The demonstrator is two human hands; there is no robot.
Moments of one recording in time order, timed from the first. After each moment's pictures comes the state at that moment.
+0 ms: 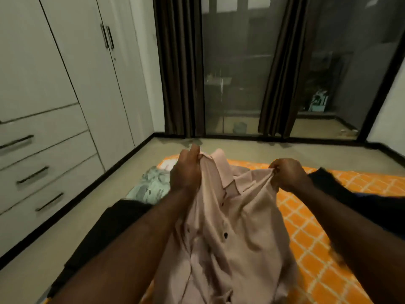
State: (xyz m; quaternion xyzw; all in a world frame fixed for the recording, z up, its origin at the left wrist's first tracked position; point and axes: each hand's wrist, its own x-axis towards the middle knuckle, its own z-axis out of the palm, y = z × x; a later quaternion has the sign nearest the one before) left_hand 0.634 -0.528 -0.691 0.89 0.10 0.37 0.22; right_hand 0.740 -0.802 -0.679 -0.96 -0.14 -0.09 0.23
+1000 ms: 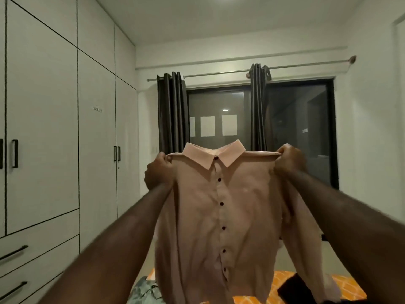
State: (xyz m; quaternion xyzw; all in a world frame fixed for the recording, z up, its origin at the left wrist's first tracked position) left_hand 0.557 -0.525 -0.297 0.77 0.21 0.54 0.26; right_hand 0.638 -0.879 -0.270 -0.83 -0.06 -0.40 0.38
